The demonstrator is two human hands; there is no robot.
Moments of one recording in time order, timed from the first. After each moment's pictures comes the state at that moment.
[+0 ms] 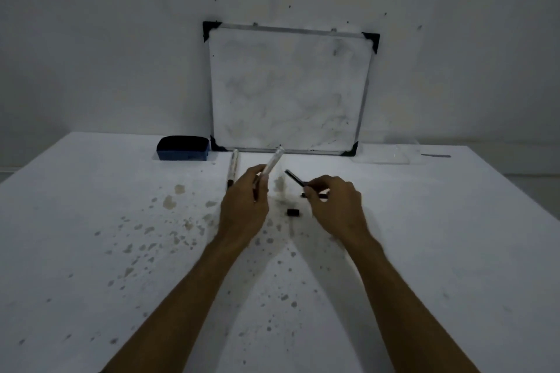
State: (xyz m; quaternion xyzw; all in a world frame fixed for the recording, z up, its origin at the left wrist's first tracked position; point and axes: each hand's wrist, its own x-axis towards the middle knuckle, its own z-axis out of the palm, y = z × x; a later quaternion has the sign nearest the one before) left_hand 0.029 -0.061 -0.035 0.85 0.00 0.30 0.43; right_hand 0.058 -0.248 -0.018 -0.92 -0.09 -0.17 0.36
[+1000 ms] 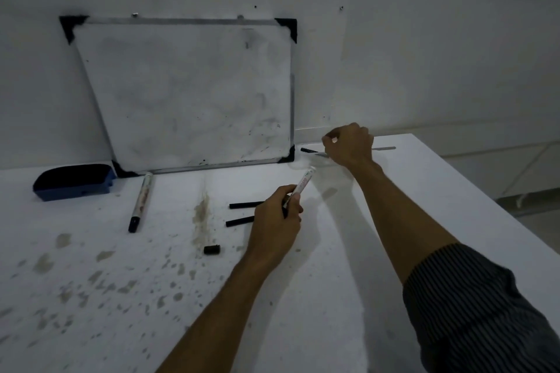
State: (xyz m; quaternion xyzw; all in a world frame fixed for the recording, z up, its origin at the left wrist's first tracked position) left_hand 0.105 -0.241 -0.050 0.81 -0.03 0.12 0.58; right_hand 0.265 -0.419 0.005 -0.95 0.06 -0.18 0.24
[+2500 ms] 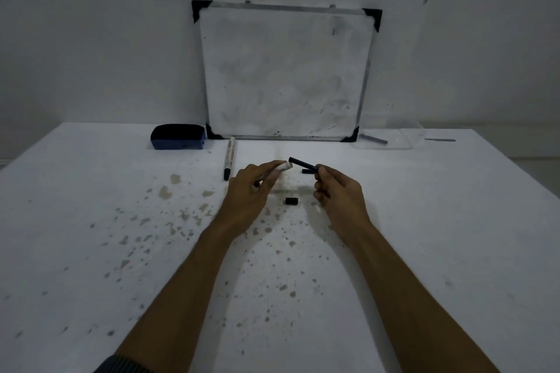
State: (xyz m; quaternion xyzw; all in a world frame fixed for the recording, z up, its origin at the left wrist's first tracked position) left_hand 0.042 -0.055 -0.045 0.84 -0.08 0.17 0.50; right_hand 0.061 -0.253 -0.039 -0.59 0.02 0.00 0.80
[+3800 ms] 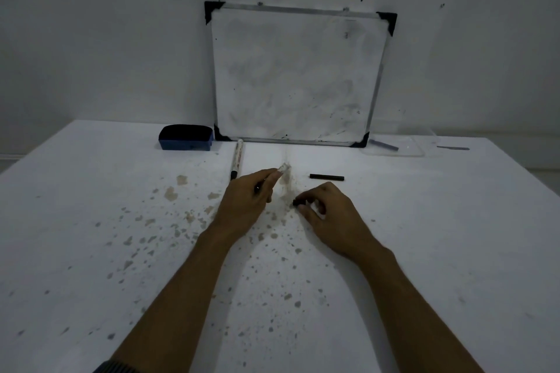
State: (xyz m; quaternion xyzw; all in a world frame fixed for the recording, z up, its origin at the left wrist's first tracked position) left_hand 0.037 -0.044 -0.042 0.84 -0.07 0.19 0.49; right_hand 0.056 -0.254 -0.053 -0.90 -0.24 -0.07 0.35
